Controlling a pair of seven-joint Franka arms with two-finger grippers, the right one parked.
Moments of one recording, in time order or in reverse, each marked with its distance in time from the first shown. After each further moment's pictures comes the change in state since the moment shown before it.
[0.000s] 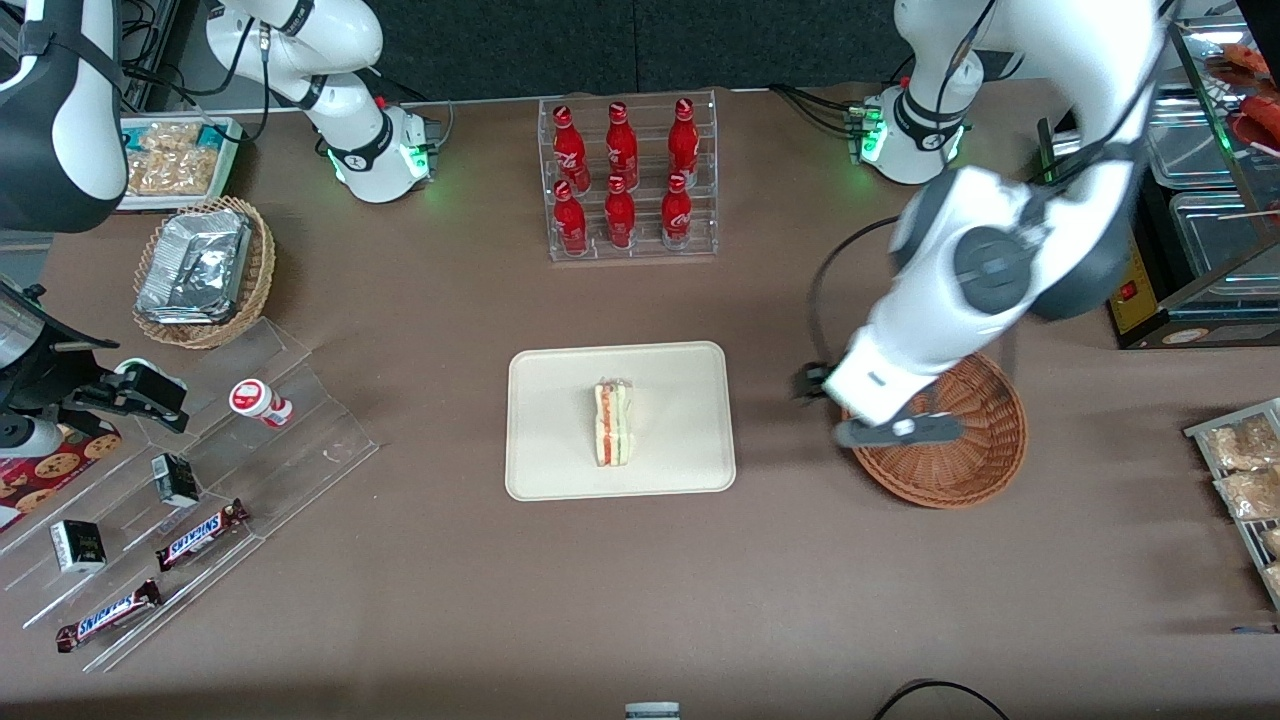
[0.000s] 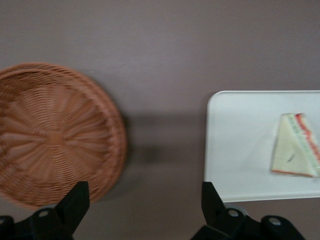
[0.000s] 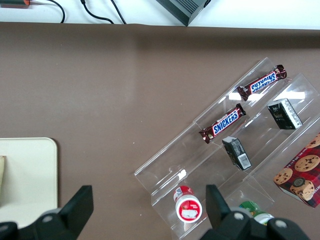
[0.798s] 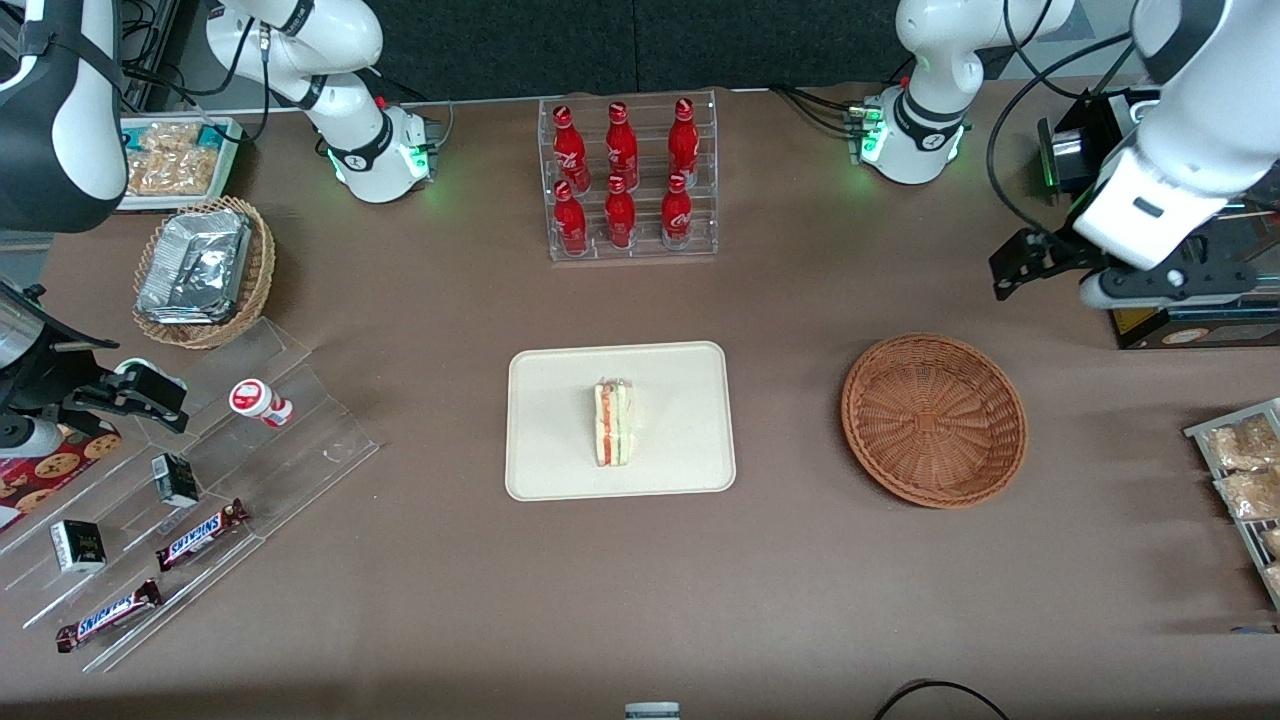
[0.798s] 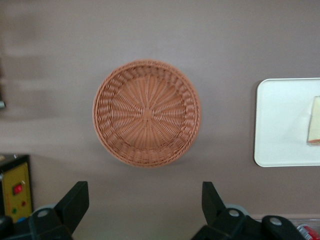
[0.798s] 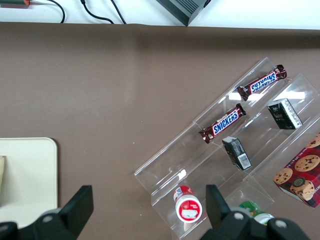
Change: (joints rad) arm 0.203 -0.314 0.012 0.017 -0.007 -0.273 0.236
